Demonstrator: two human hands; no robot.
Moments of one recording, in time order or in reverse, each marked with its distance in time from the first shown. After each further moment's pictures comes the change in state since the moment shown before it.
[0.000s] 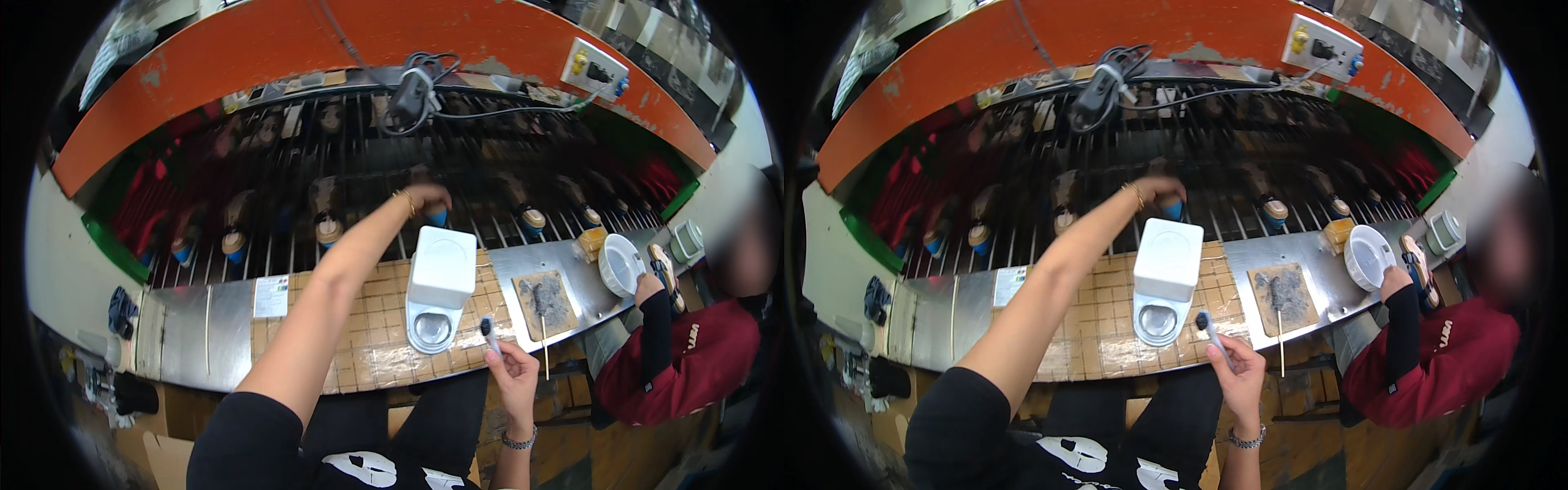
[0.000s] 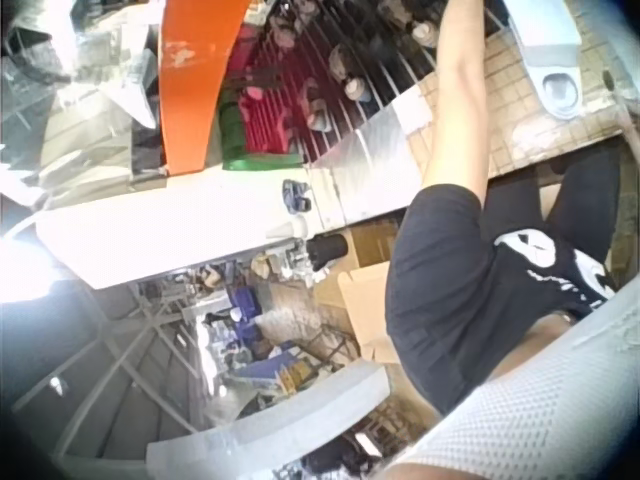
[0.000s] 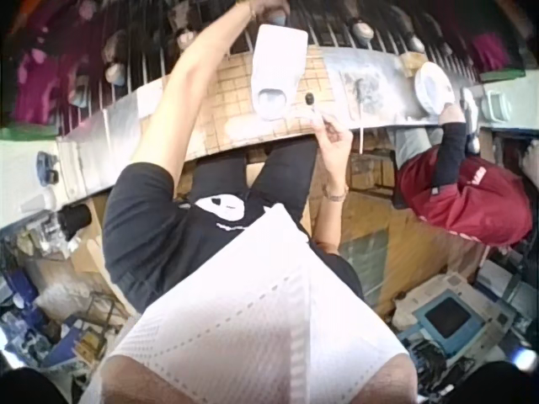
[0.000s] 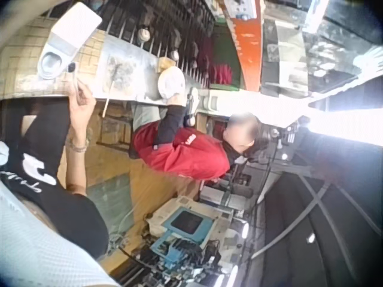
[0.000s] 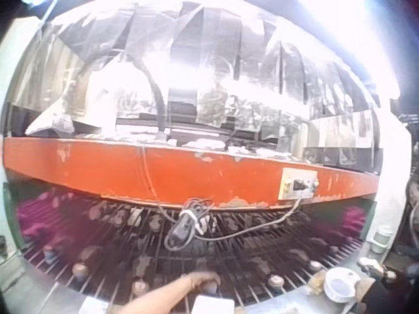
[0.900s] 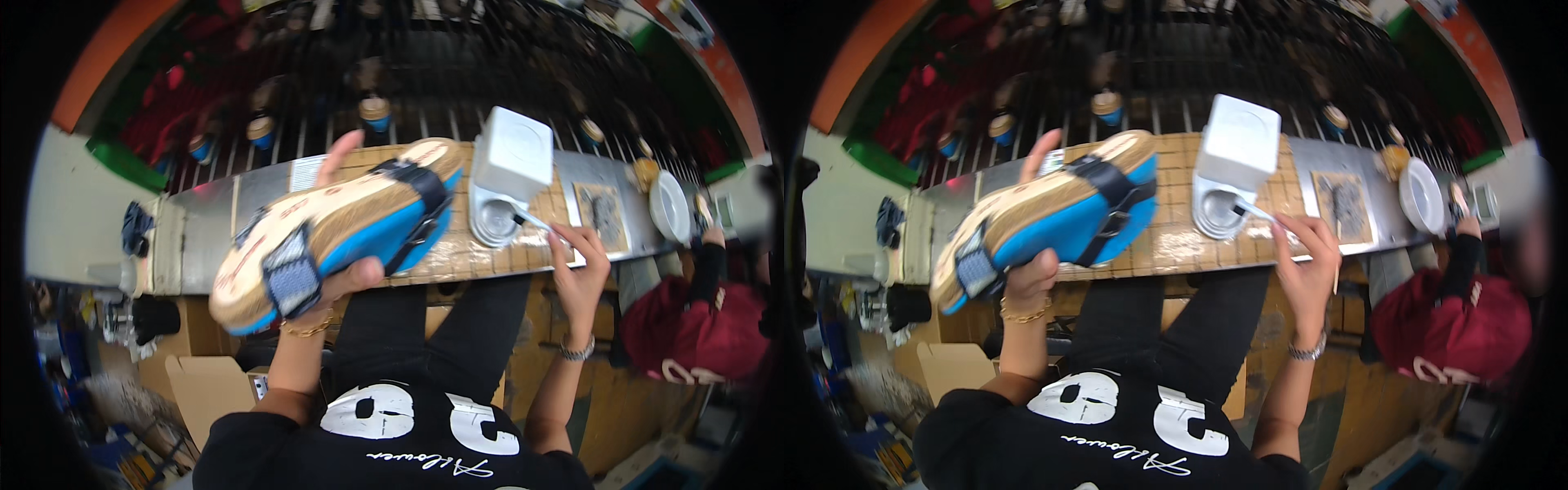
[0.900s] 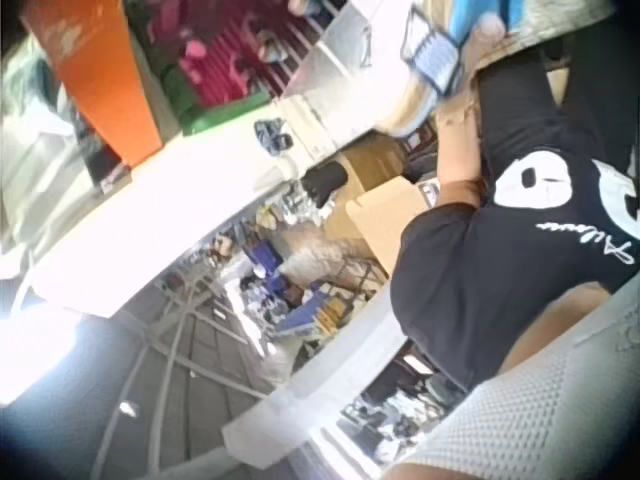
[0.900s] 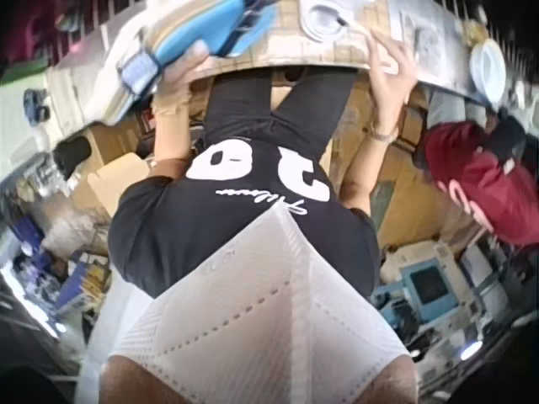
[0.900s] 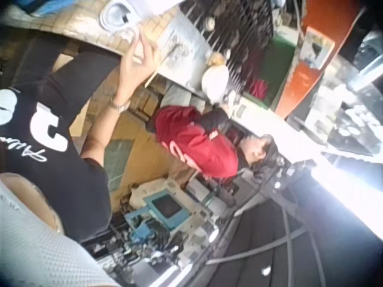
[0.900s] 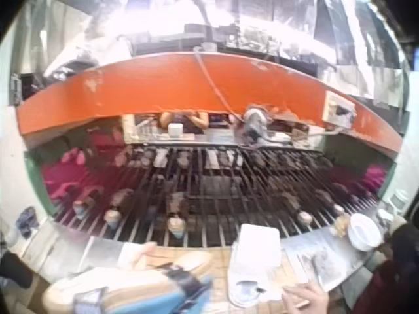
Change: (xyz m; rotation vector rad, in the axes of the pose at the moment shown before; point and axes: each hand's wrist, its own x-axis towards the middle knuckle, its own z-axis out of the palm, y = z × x) left_hand -0.479 0.020 0.064 -0.663 0.485 0.582; right_hand 0.023 -0.031 0.017 -0.839 0.037 -0.480
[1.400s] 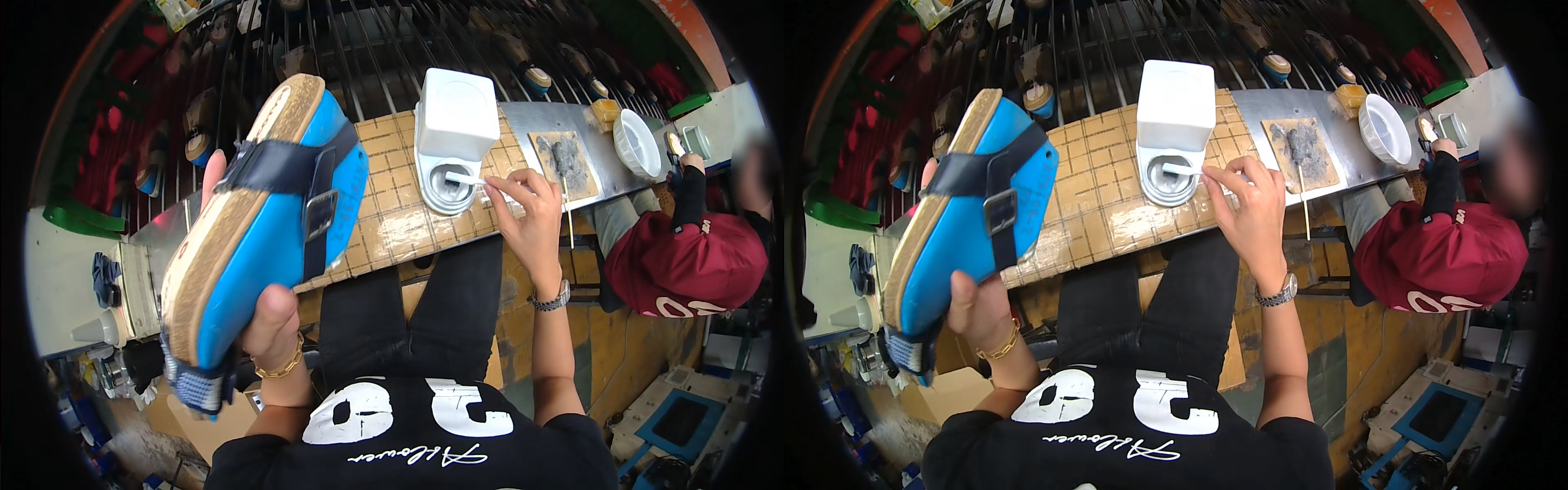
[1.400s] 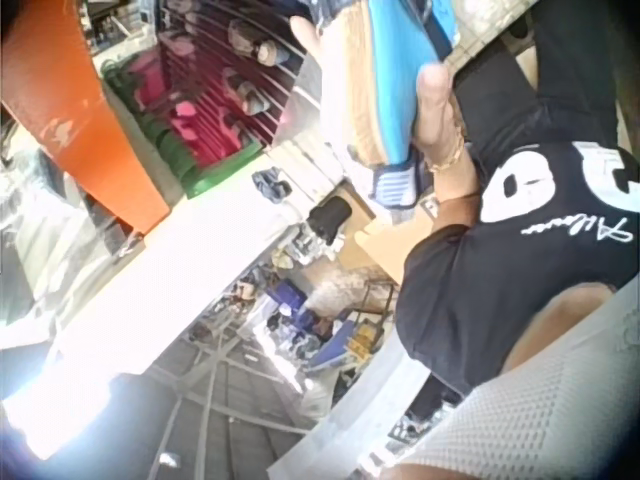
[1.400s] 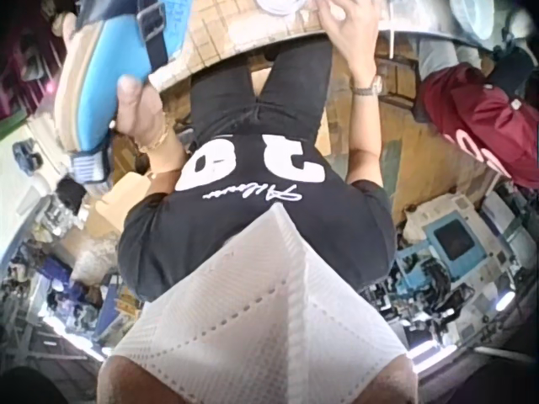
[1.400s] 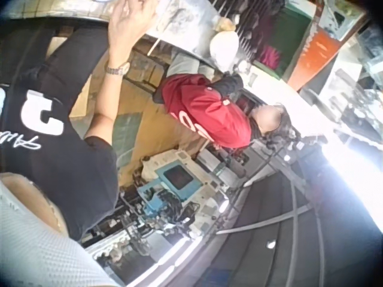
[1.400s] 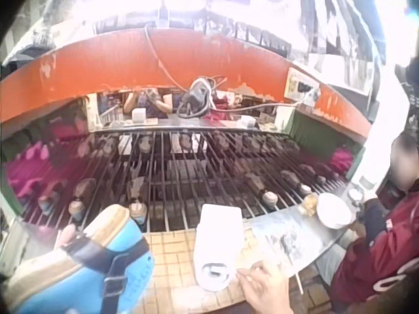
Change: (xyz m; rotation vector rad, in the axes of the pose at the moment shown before) left_hand -0.015 0.011 0.017 0.160 0.271 0.246; right_hand 0.004 -0.008 0.019 -0.285 -0.061 -0.134
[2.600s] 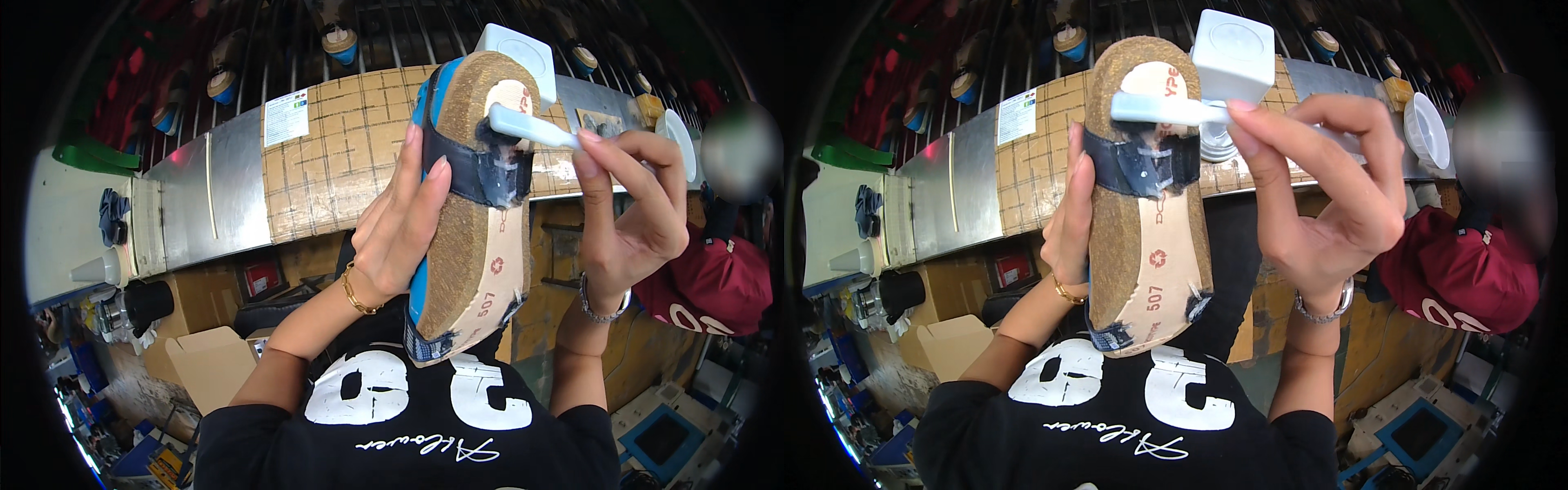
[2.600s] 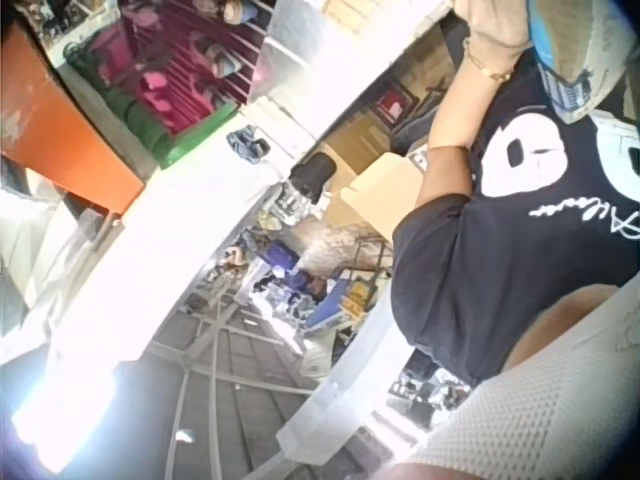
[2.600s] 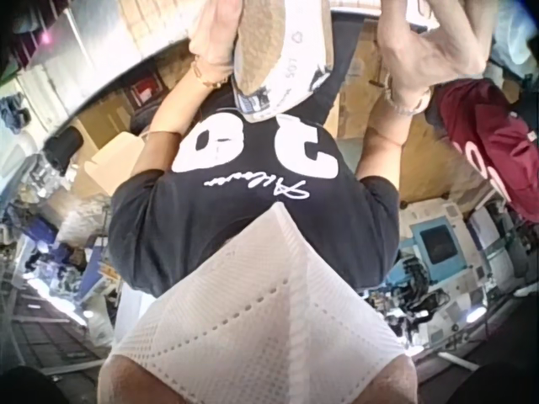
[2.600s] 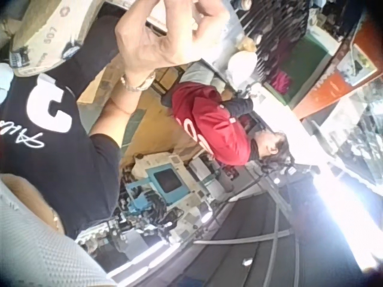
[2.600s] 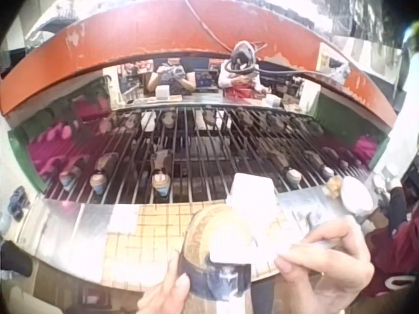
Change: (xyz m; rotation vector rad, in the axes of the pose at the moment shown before) left_hand -0.049 -0.066 -0.004 0.677 -0.556 0.560; right_hand 0.042 -0.077 -0.060 0.346 0.328 -0.294
